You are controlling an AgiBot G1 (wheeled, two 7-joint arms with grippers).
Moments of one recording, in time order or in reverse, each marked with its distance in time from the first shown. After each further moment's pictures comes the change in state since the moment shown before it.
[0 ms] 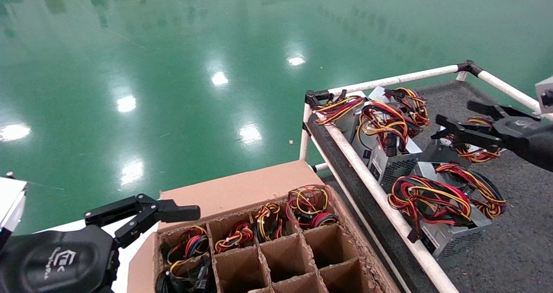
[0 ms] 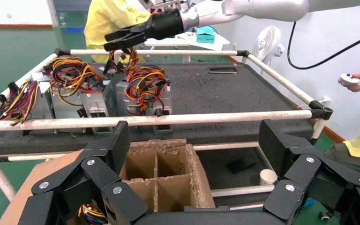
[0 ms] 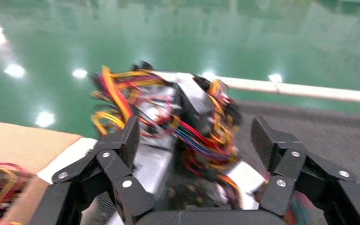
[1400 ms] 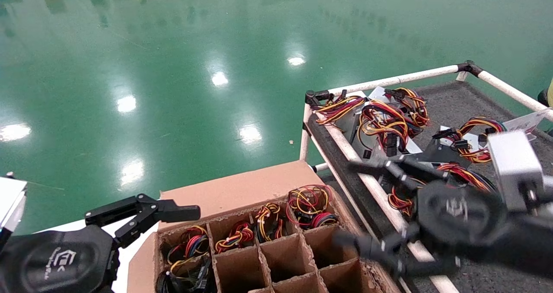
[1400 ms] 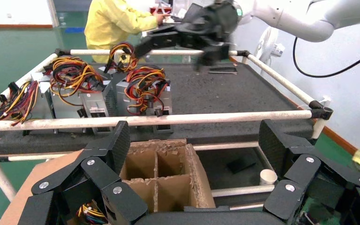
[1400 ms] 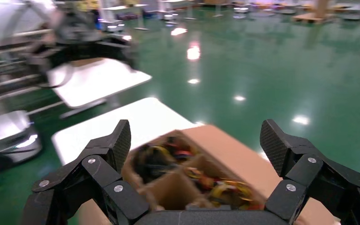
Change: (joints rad) left arm 0.000 0.000 0.000 0.000 0.000 0.000 0.000; right arm -0.445 0.101 0.098 0.904 0.249 -0.266 0.302
